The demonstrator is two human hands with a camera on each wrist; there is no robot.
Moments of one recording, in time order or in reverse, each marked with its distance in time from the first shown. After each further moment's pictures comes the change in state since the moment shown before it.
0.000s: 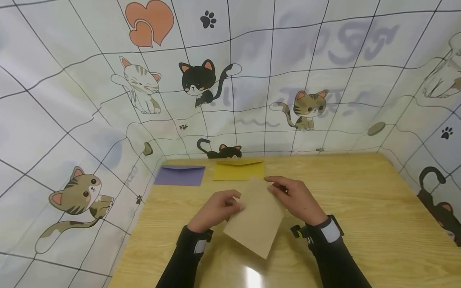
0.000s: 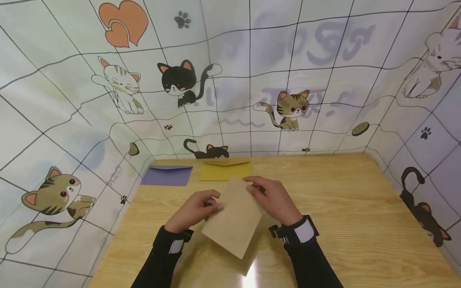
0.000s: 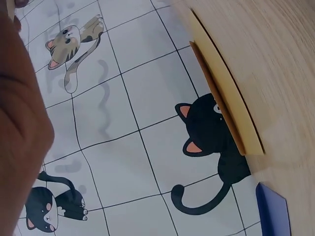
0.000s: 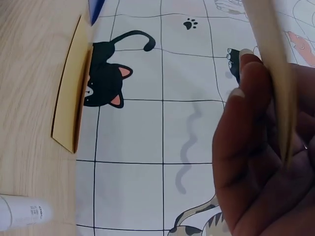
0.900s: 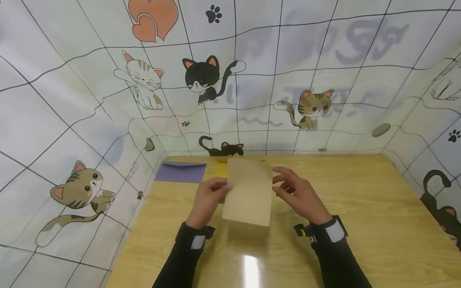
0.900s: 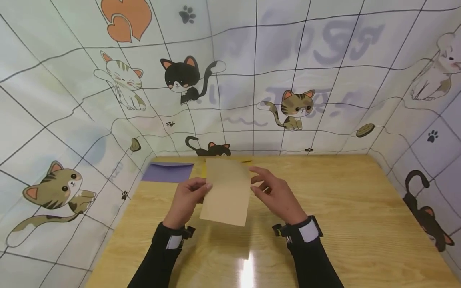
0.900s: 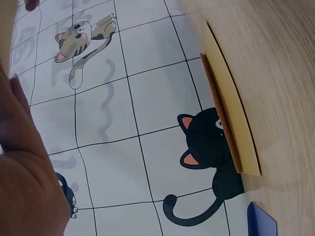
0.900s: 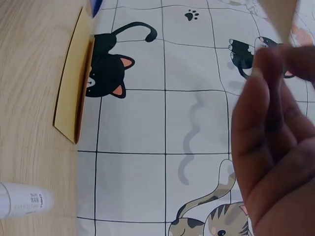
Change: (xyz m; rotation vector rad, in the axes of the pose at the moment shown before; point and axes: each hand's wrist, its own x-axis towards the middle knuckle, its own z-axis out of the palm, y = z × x) left_hand 0.002 -0.008 -0.007 -0.388 0.491 -0.088; right_hand -0.002 0.012 -0.004 0.100 0.020 -0.070
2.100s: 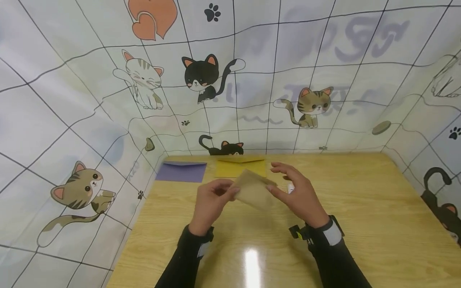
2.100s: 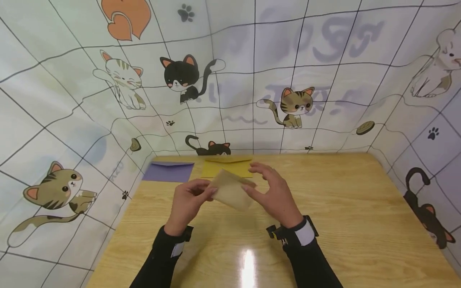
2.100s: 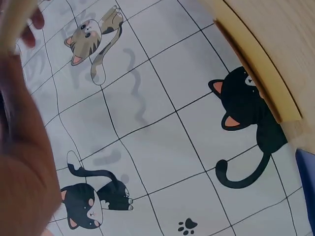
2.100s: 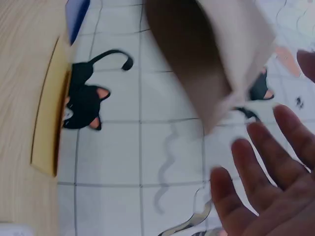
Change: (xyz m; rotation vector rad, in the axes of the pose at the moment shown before) left_hand -0.023 0.022 0.018 0.123 0.019 0.291; right_hand 0.002 -0.031 0.010 0.039 0.067 0.114
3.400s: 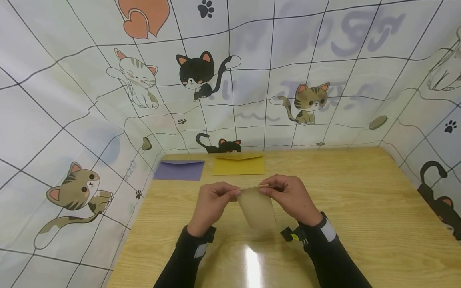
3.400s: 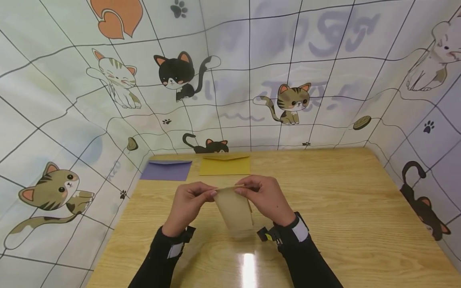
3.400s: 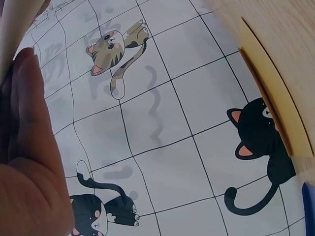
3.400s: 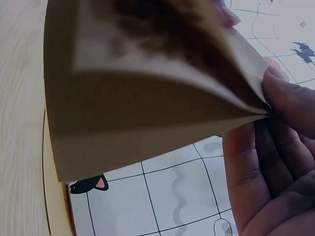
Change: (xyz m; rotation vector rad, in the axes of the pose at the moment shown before) left_hand -0.004 0.013 0.000 -0.021 -0.131 -0.094; right_hand -0.006 -0.013 0.003 0.204 -0.087 0.084
